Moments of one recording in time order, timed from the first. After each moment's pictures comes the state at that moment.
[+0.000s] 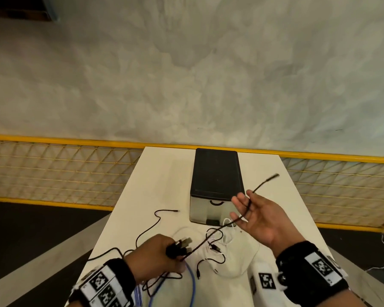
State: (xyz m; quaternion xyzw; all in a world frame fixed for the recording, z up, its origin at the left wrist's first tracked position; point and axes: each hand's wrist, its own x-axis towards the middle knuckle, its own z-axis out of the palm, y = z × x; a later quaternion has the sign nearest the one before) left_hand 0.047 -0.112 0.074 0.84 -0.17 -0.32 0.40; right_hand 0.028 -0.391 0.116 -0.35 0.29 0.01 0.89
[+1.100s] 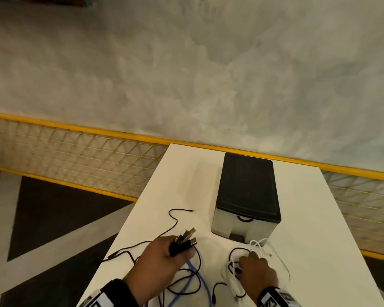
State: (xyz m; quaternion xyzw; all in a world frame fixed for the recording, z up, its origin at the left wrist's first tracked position) left_hand 0.059 -0.100 0.073 0.86 -0.02 -0.15 0.48; right_hand 0.054 -0.357 -0.045 -0.96 0.12 0.23 0.10
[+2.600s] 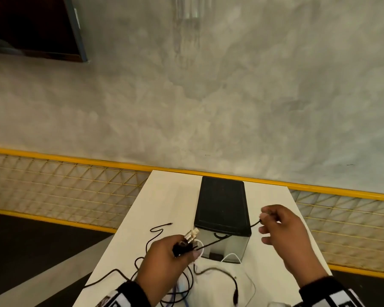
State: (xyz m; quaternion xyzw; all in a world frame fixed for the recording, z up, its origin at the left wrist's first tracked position) left_hand 0.060 -0.151 0.098 0.85 -0.11 -0.05 0.52; right_hand 0.033 -0.412 0.152 -0.79 0.18 -0.19 0.55
